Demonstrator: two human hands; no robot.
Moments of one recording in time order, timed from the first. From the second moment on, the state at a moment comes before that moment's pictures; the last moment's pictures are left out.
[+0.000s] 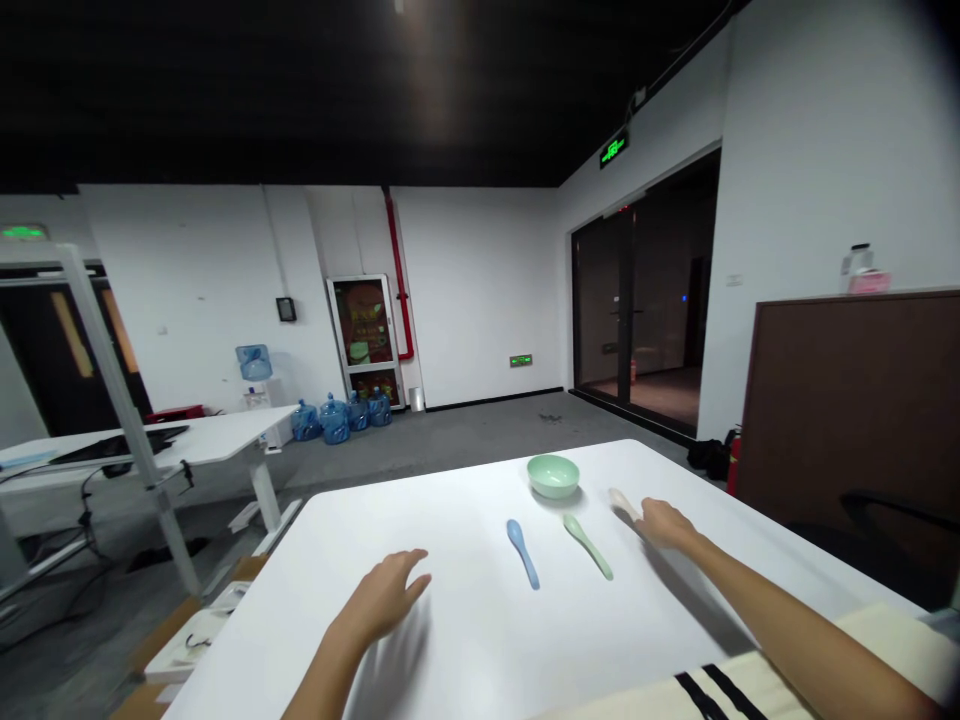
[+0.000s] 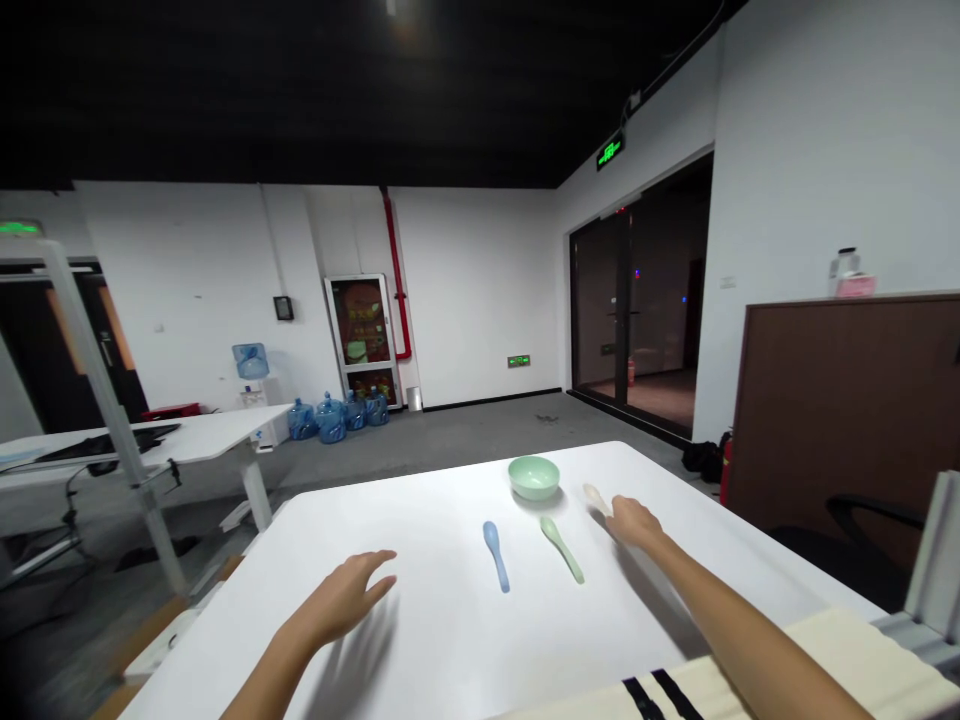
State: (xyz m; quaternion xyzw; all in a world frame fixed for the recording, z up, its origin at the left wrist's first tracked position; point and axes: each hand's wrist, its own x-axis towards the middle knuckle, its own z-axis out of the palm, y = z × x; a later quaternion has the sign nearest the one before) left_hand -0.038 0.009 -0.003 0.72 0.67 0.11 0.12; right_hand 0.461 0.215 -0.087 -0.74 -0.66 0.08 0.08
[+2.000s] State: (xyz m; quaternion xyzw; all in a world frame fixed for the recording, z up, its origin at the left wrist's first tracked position) left_hand -0.039 0.011 -0.006 0.72 0.68 0.11 0.11; right_hand 0.407 0.163 -0.071 -0.62 -0.77 0.06 0.16
